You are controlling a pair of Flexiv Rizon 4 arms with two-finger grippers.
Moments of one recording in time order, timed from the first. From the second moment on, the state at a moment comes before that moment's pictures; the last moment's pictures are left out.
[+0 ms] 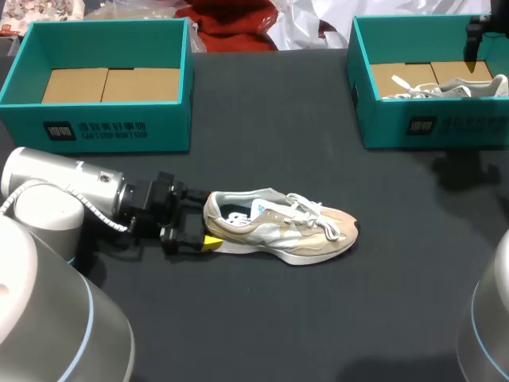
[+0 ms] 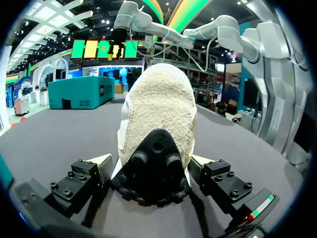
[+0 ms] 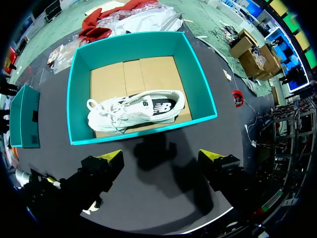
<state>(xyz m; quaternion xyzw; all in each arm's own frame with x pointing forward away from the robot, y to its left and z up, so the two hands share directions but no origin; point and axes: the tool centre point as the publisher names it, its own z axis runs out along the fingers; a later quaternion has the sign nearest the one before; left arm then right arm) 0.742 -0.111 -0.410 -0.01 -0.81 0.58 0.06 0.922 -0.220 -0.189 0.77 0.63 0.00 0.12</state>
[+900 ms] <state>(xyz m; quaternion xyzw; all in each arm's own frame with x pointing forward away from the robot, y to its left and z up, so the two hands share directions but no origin) 0.732 -0.127 -0.403 -0.04 -0.79 0.60 0.07 0.922 -0.220 -0.189 0.77 0.63 0.00 0.12</state>
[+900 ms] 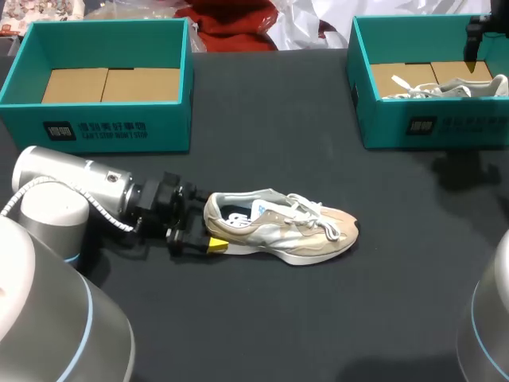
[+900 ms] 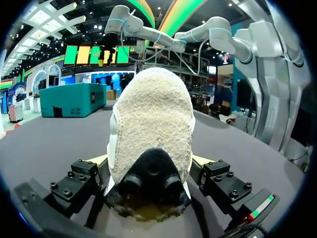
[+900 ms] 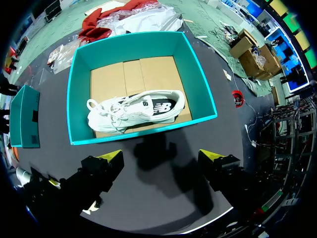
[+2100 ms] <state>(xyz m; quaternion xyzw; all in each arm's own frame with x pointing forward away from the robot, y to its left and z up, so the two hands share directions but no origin) 0.732 -0.142 -0.407 -0.01 -0.79 0.61 0.06 0.922 -0.220 -0.189 0.77 0.63 0.00 0.12</state>
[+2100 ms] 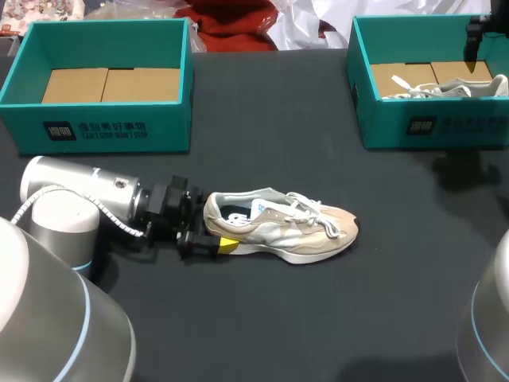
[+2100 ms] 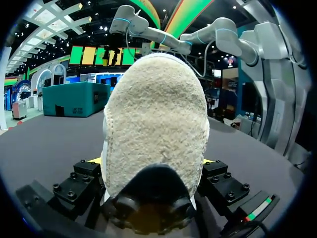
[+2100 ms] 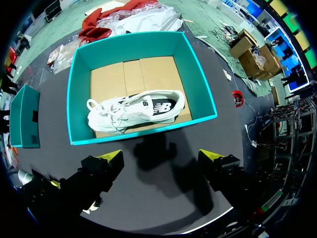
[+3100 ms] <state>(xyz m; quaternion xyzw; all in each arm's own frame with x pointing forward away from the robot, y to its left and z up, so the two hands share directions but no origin) 0.732 -0.142 -0.407 -0.01 -0.79 0.61 0.06 0.873 -0.126 -0.166 0.78 0.62 -0.01 0.10</state>
